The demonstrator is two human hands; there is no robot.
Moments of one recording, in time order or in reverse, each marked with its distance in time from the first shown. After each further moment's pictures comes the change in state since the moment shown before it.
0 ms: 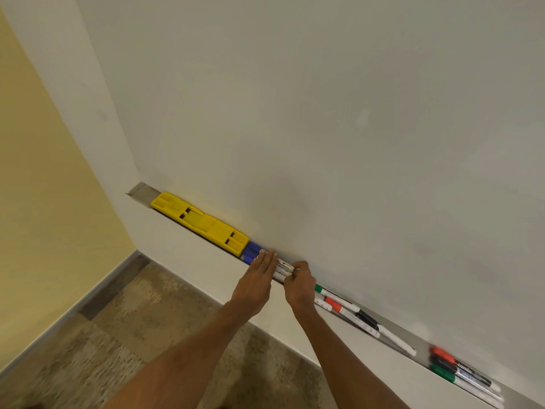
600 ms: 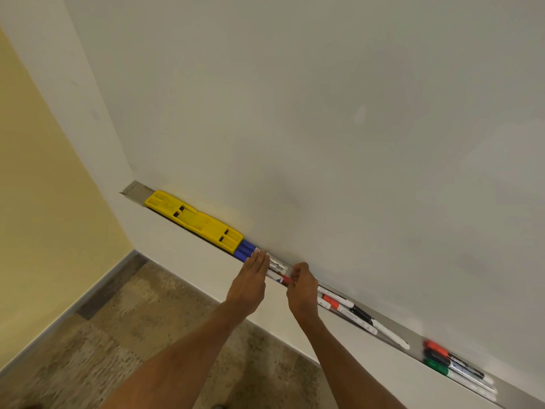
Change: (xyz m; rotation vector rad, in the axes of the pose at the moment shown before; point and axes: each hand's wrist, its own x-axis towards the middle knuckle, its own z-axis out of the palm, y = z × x) left_hand 0.000 0.006 0.015 0.034 0.043 -0.121; right_hand -0.006 0.021 -0.013 -0.102 0.017 -0.080
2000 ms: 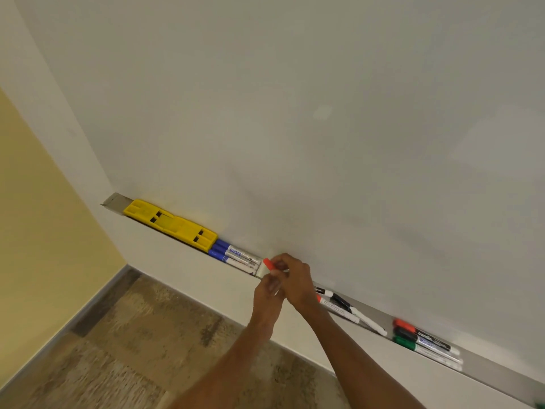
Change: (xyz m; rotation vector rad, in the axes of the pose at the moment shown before) left_hand -0.023 0.137 -0.005 -1.721 0.140 -0.660; right_hand -0.013 0.014 -0.077 0.245 -0.150 -0.244
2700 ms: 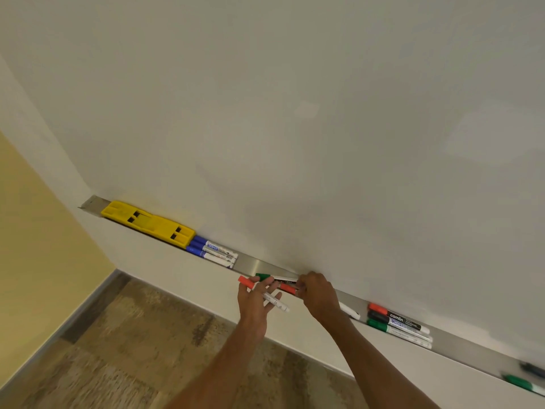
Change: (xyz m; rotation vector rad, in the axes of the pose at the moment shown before) left_hand -0.029 -0.023 0.025 -0.232 0.106 -0.133; right_hand -0.033 0.074 -0.082 -0.742 -0.119 0.075
